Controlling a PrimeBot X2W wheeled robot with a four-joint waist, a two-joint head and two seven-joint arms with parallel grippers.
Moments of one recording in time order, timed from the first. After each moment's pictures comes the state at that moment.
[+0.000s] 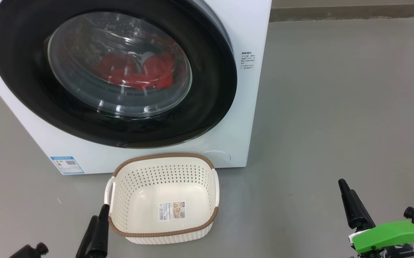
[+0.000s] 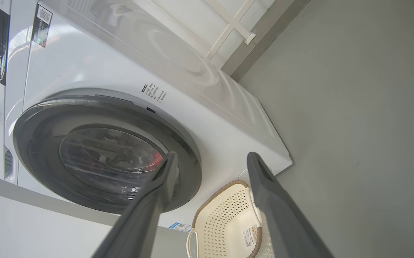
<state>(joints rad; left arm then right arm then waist) 0.00 0.02 0.03 0.22 -1.02 -0.12 -0.02 0.00 -0.04 -0.06 0.28 1.10 0.13 -0.02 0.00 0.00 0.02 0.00</state>
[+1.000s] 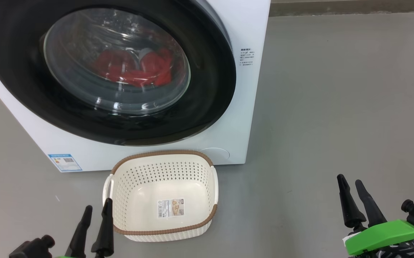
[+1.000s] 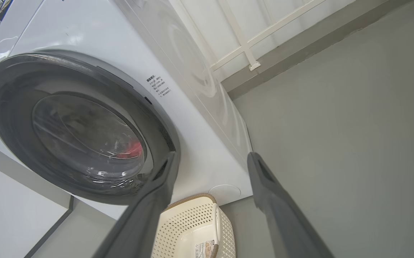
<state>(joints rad) 0.01 0.03 0.02 0.17 -0.68 -0.11 -0.10 0.00 -0.05 -0.05 0.23 0.78 0.13 -0.11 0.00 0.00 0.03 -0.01</state>
